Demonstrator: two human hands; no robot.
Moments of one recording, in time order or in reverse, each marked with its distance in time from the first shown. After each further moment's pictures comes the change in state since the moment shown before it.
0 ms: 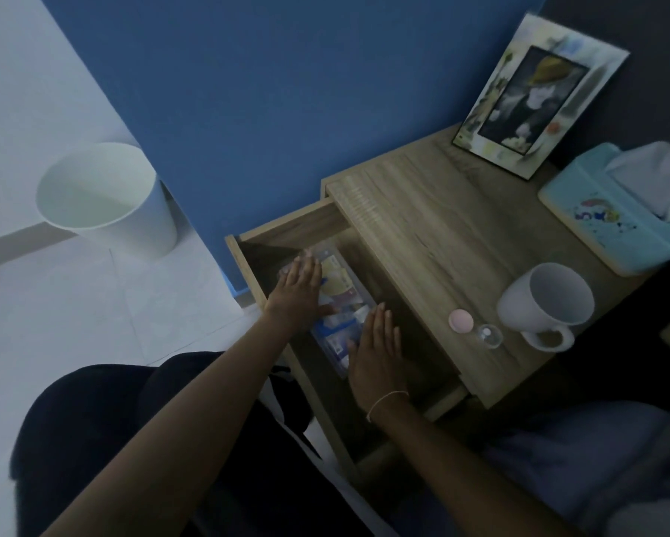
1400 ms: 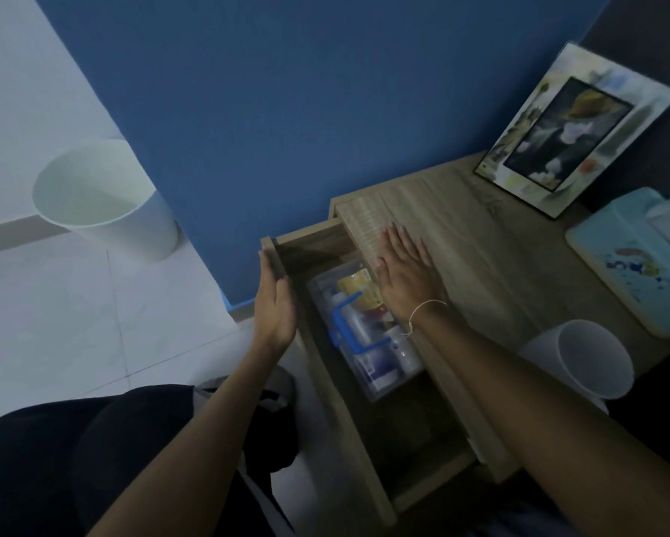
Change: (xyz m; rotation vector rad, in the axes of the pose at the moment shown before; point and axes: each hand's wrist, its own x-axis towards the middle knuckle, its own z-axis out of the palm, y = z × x) left_hand 0.008 -0.001 -0.004 -1.134 0.641 -0.299; right_hand 0.177 0.033 -0.084 -0.113 0.167 -0.319
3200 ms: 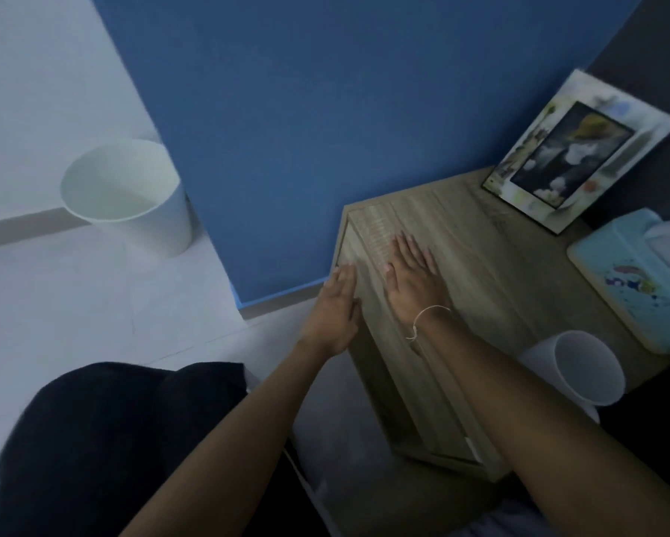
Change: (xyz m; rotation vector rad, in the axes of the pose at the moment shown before) left_hand -0.010 0.008 0.041 0.523 -0.372 0.319; right_hand -0.003 -0.007 -0.010 0.013 -0.060 0.030
